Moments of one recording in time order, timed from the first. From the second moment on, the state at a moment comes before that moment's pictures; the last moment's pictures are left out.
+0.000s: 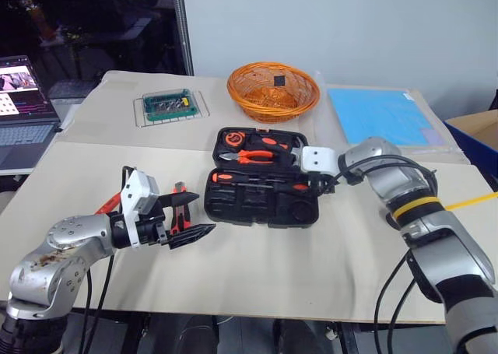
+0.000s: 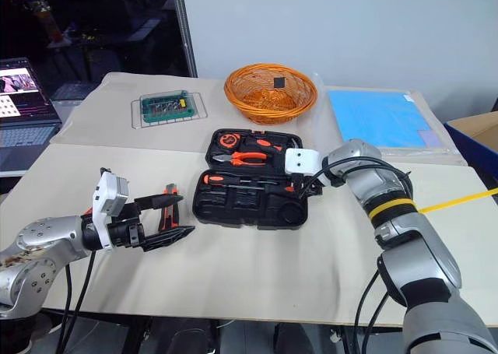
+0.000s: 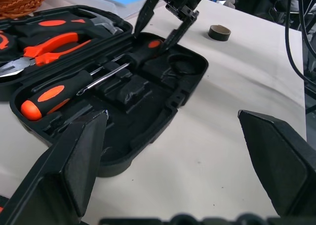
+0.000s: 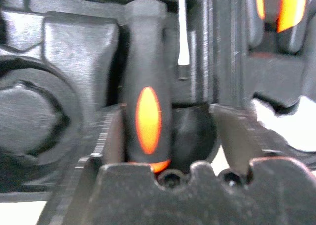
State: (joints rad) left arm -0.11 0.74 0.22 -0.45 -0.67 0.66 -0.97; right arm -0.97 -0.62 0.43 0.60 -0.17 0.01 1.22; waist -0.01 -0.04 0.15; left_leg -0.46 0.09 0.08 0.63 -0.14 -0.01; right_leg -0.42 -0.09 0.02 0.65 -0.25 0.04
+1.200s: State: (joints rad) left arm -0.08 0.68 0.37 -0.33 -0.62 0.65 -0.61; right arm -0.62 -0.36 0.18 0.12 0.09 0.18 0.83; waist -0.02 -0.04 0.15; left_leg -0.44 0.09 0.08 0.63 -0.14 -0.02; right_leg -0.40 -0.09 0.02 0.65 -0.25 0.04
